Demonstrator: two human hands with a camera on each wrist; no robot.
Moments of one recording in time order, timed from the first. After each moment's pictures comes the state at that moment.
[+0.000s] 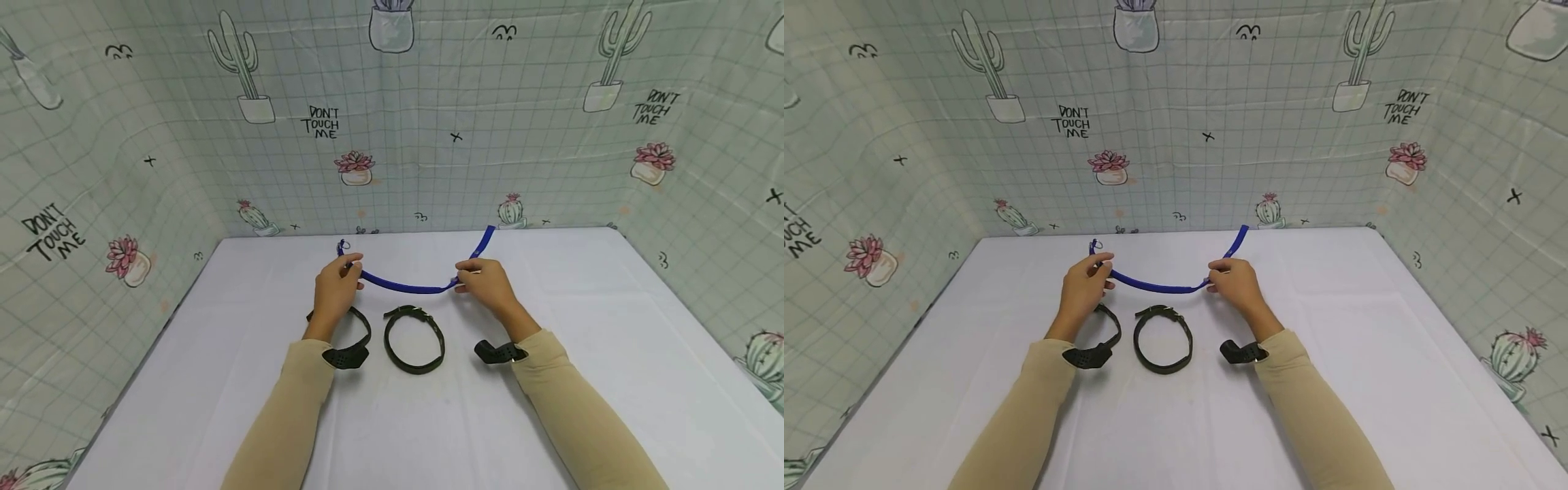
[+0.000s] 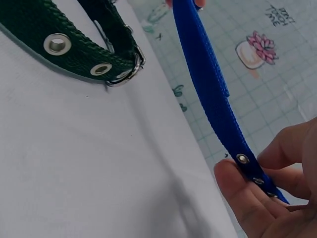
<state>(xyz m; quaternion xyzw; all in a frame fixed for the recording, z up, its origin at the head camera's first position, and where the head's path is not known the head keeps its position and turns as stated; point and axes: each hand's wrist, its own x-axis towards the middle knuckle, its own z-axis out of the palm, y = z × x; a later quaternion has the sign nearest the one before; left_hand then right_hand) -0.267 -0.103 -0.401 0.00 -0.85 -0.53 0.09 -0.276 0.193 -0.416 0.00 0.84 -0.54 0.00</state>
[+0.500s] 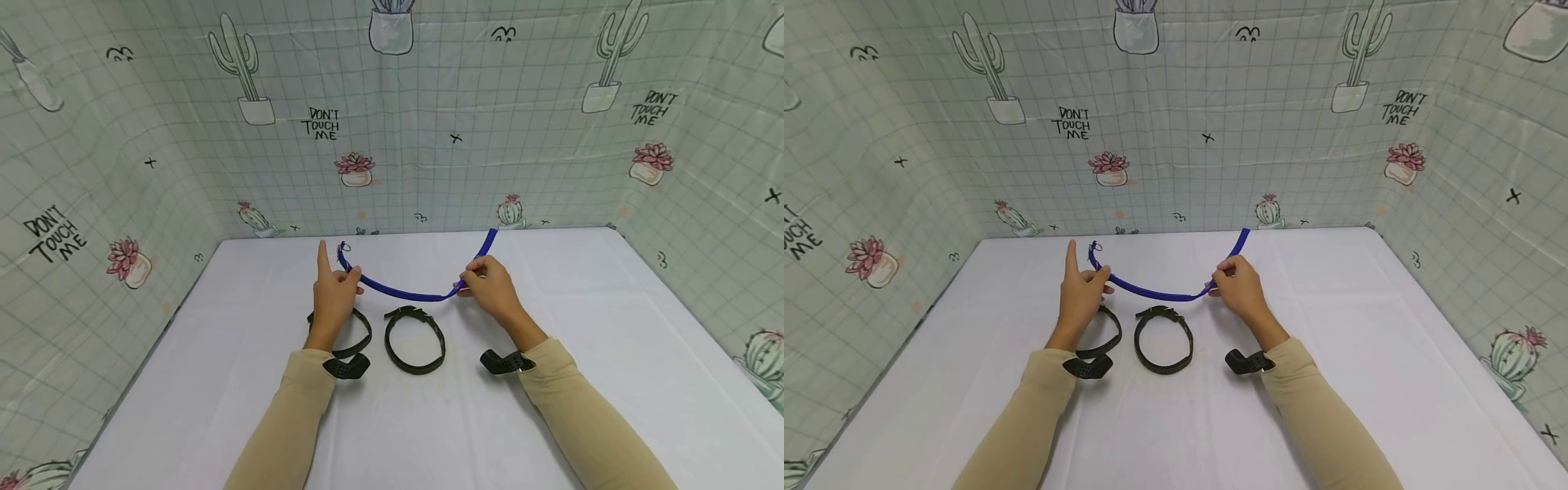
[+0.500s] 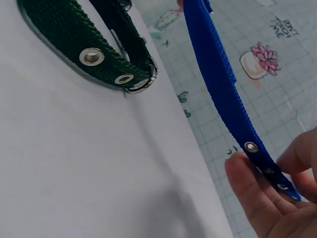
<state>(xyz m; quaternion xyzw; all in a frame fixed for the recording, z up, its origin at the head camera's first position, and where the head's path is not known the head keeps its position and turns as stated) -0.254 -0.101 -0.402 0.03 -0.81 -0.57 0.11 -0.260 0.190 -0.414 -0.02 0.80 -0.59 -0.05</state>
